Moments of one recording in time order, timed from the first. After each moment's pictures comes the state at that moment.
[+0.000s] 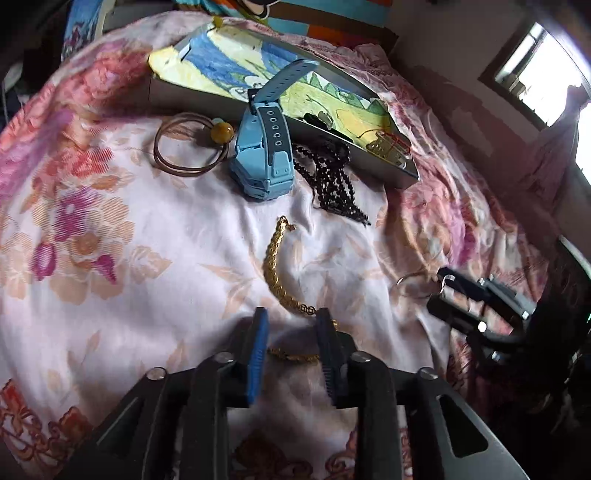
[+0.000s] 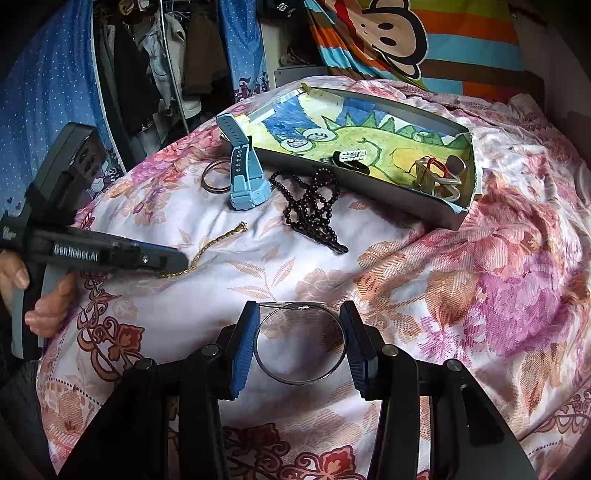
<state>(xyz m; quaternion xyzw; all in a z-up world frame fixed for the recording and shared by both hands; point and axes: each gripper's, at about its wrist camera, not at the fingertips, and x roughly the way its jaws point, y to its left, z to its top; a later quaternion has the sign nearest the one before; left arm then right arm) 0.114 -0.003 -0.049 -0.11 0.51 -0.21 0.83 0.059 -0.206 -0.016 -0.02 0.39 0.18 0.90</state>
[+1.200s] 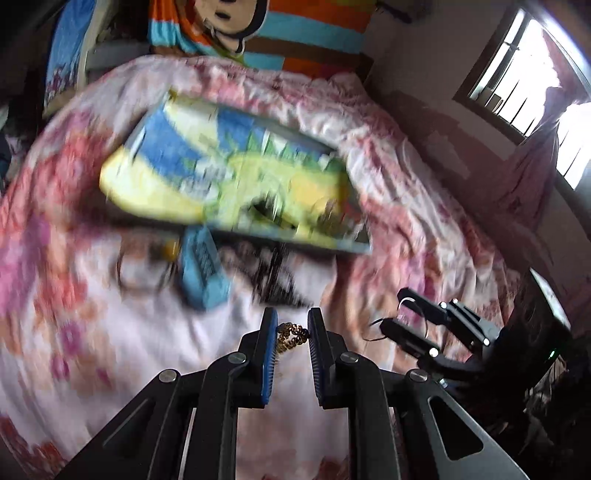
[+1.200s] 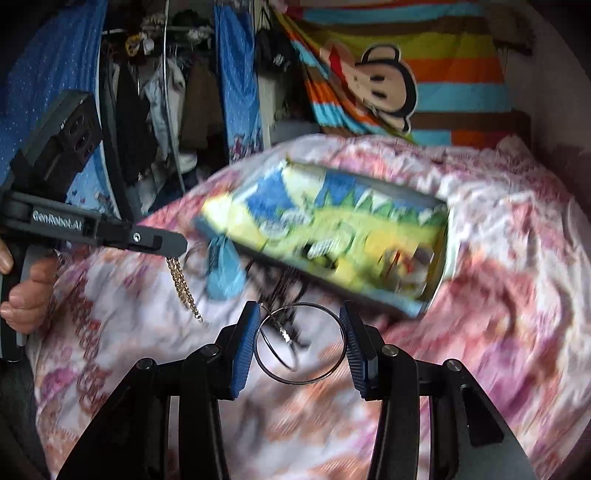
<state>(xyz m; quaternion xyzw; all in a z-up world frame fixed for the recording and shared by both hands) 0.142 -0.040 0.044 -0.10 0.44 -0.23 0.86 0.093 -0.233 0.037 -0.02 0.28 0.17 0.94</state>
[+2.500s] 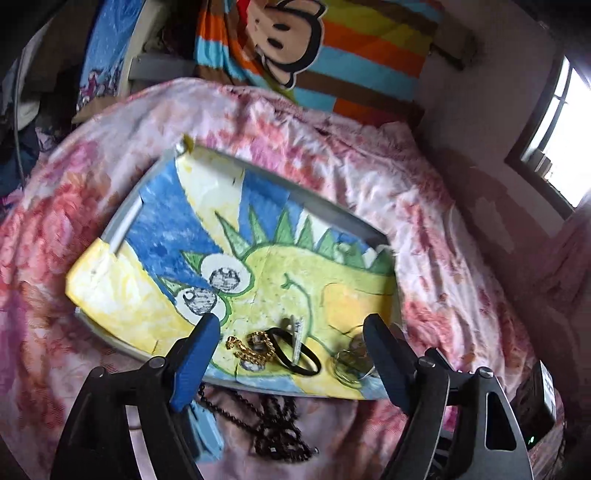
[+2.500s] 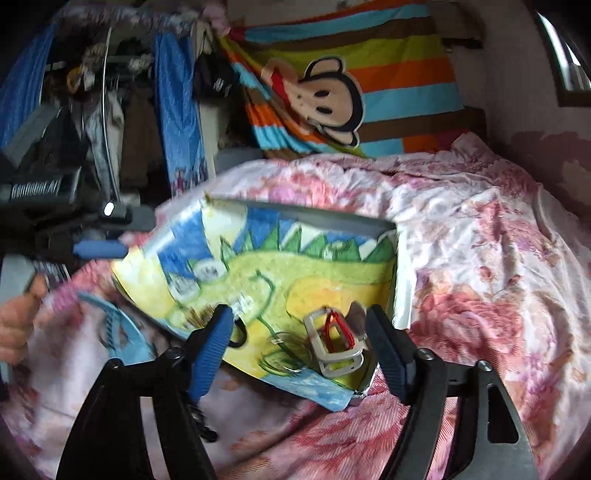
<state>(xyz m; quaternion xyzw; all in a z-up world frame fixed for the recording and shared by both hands) 0.255 -0.063 0.053 -0.16 0.40 -0.14 0.89 0.172 -0.265 0.031 0.04 0.23 0.09 0.97</state>
